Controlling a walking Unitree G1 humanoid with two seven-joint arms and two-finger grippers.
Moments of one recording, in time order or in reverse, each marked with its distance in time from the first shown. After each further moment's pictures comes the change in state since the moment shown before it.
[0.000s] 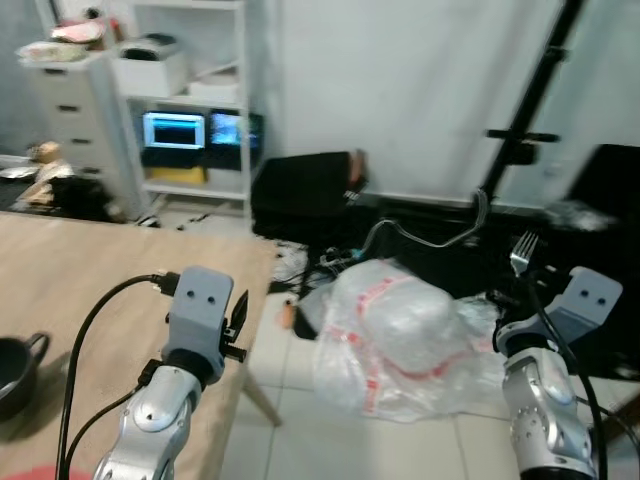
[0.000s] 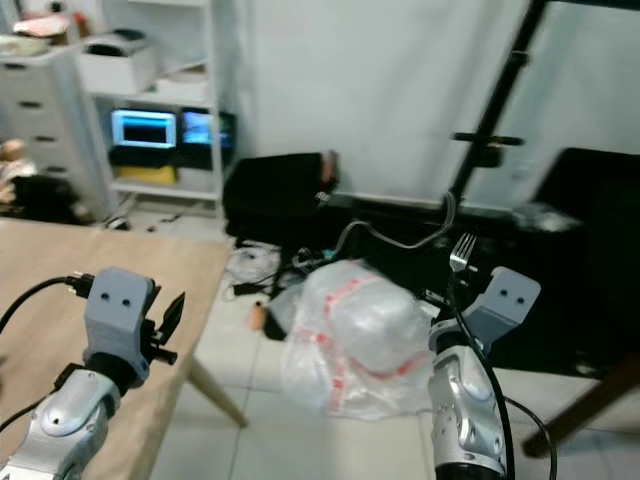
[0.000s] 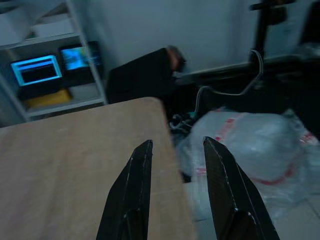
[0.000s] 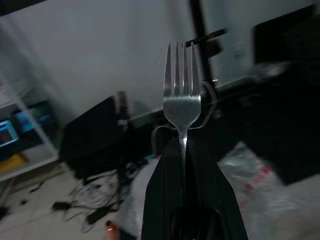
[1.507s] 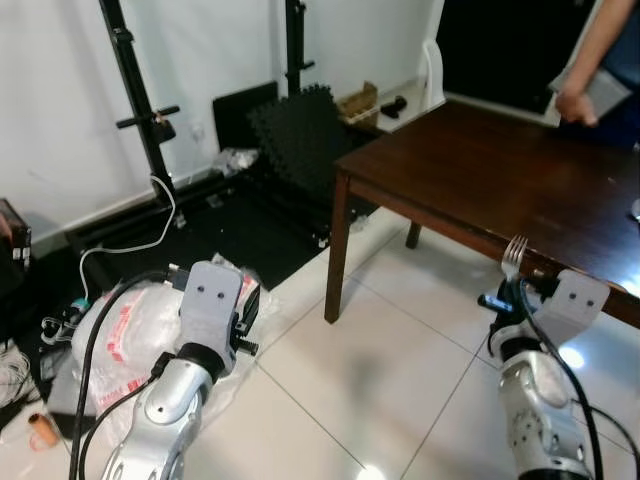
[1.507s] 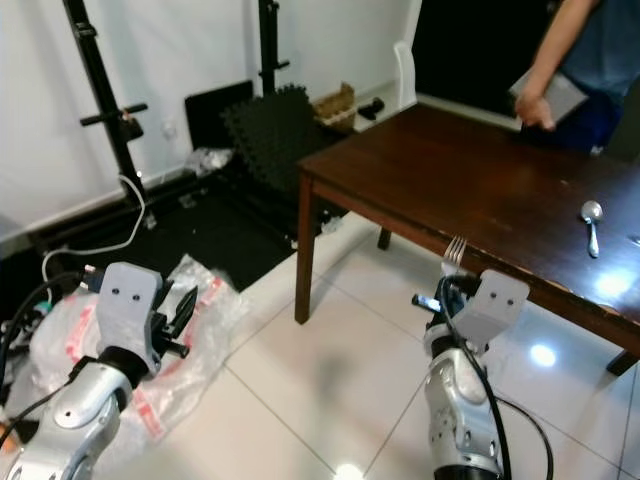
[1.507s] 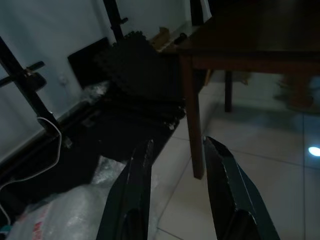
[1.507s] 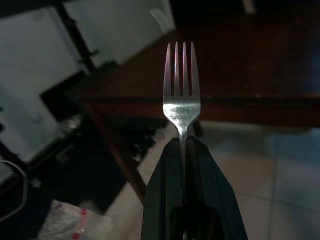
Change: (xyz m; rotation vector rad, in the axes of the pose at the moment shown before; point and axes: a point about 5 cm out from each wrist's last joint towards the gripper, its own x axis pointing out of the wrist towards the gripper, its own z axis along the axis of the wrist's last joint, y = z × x) left arm 0.009 -0.004 0.008 -0.002 -0.055 -0.035; right arm 0.000 0.011 -0.005 -0.041 0.005 0.073
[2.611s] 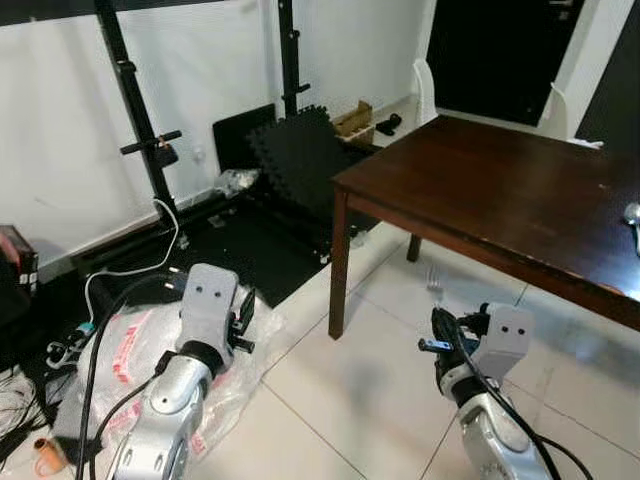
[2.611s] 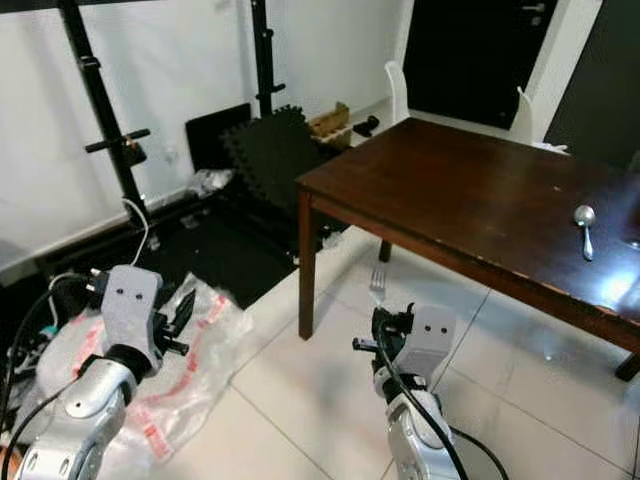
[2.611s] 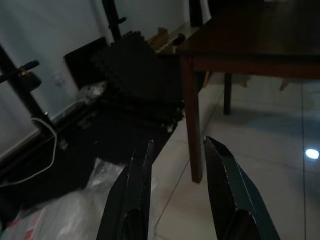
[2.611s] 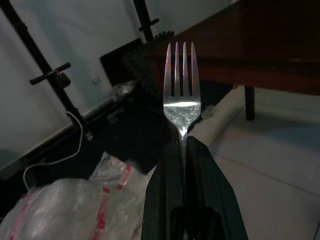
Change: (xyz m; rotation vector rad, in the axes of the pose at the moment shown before) left arm 0.016 -0.003 -0.022 -0.062 0.024 -0.001; right arm -0.049 0.030 -0.037 -0.036 0.139 0.237
